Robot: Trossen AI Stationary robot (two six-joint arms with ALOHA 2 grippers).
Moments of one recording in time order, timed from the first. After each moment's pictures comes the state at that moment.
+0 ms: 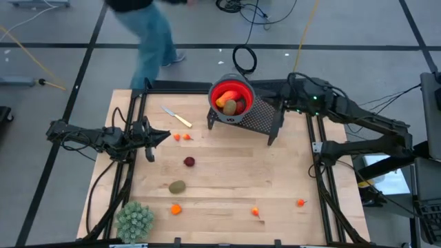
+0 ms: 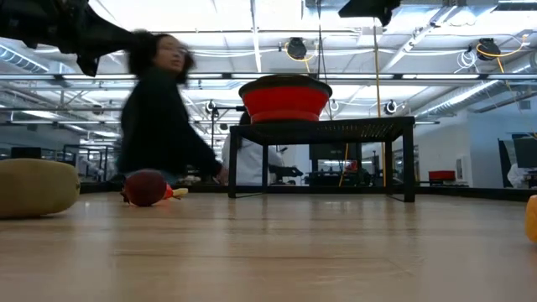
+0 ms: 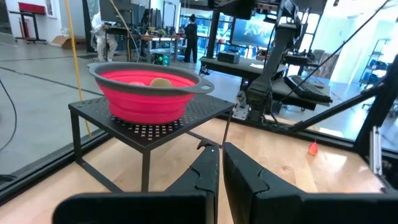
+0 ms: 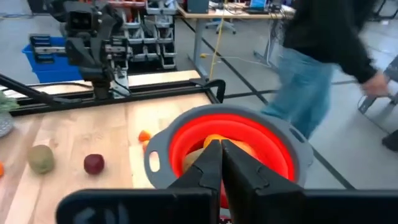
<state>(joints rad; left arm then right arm) -0.24 0.29 0.28 0.00 -0.50 -0.16 -0.34 0.98 1.11 -0.38 0.02 -0.08</state>
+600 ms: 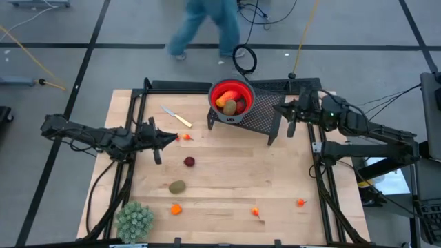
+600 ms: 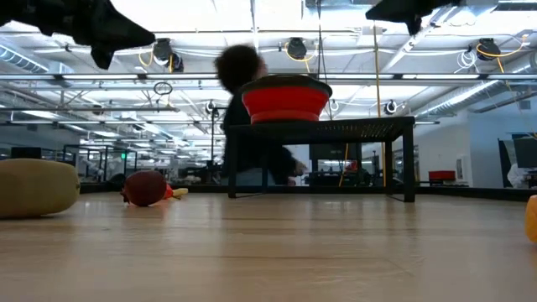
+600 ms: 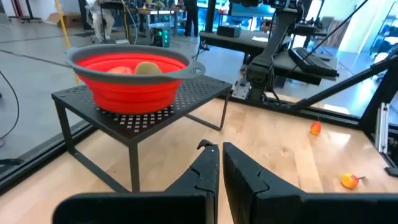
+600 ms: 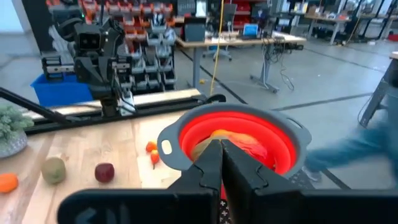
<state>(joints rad) -0.24 0.55 0.41 0.01 -0.49 -0.19 -0.28 0.69 0.80 -0.21 0.08 -0.01</state>
